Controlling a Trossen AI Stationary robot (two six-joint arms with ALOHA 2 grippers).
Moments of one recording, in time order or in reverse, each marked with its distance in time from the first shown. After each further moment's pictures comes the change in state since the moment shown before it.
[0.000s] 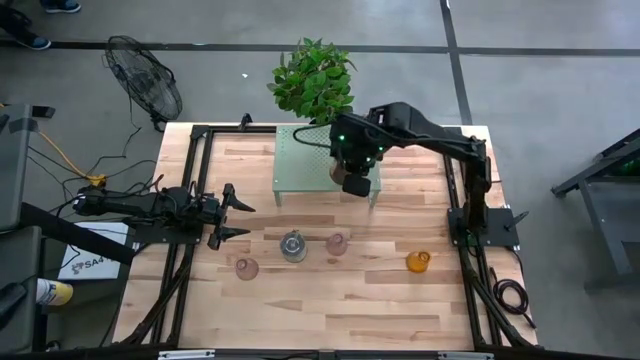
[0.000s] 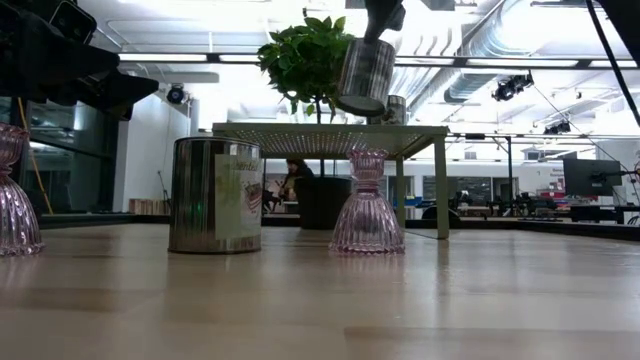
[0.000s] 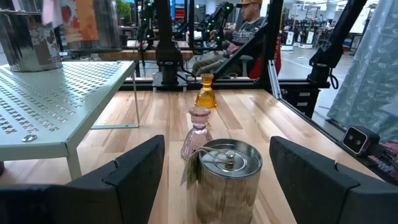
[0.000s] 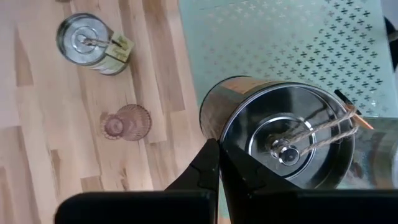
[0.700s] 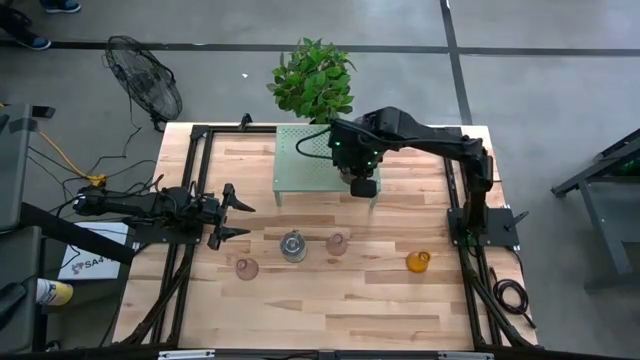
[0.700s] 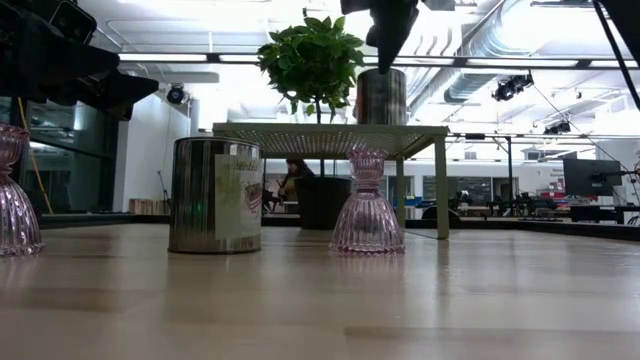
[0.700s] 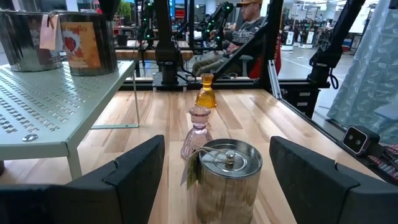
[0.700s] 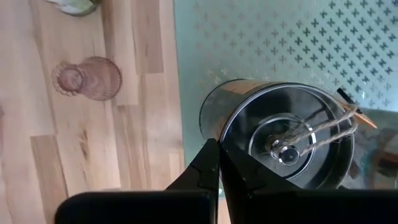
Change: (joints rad) left arm 0.000 0.000 0.000 0.000 0.000 0.000; right arm -0.026 -0.016 -0.161 0.002 0.054 -0.173
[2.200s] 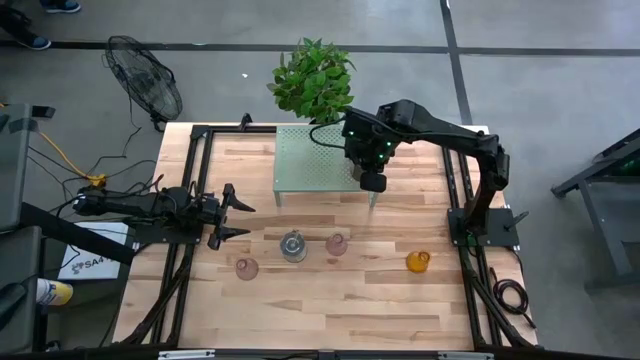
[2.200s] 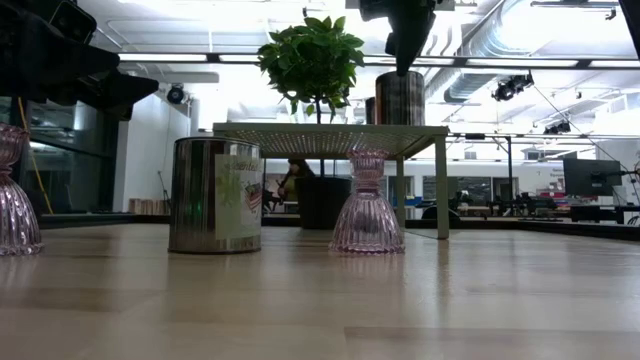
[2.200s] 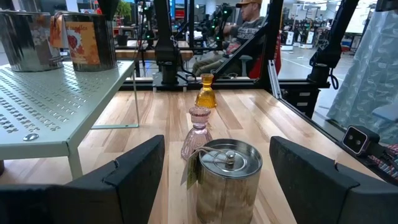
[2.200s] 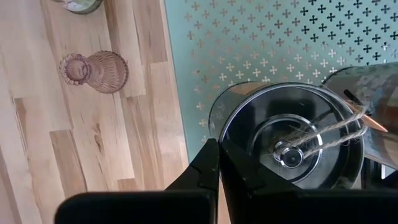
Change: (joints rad) left arm 0.000 0.000 0.000 0.000 0.000 0.000; right arm -0.074 -0.115 -0.157 0.048 -0.094 0.021
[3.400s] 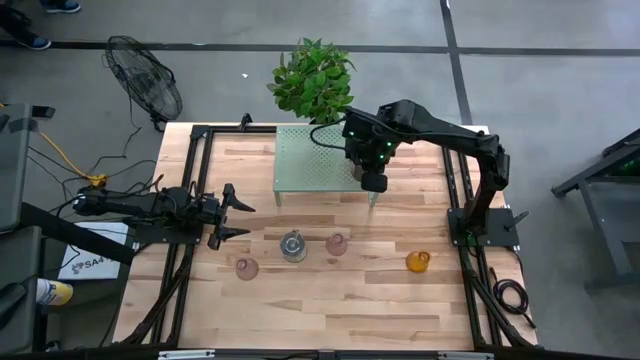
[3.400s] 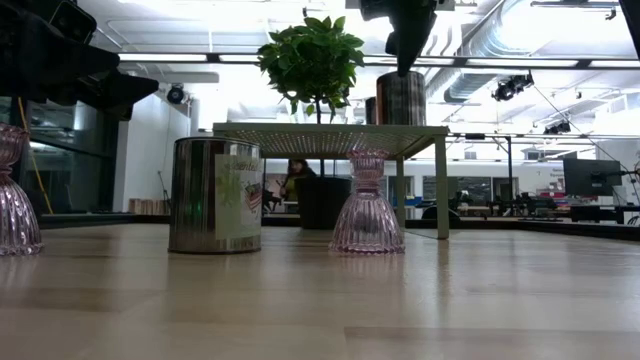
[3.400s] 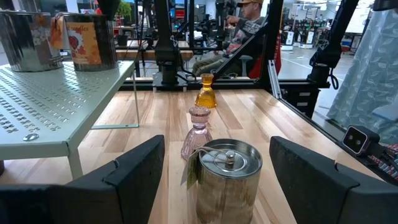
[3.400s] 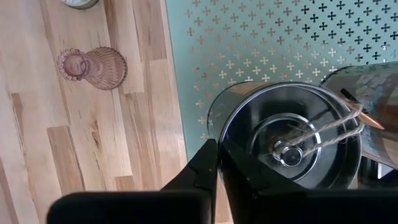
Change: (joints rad) left arm 0.000 0.000 0.000 0.000 0.000 0.000; right arm 0.000 0.000 0.000 -0.011 0.011 -0.018
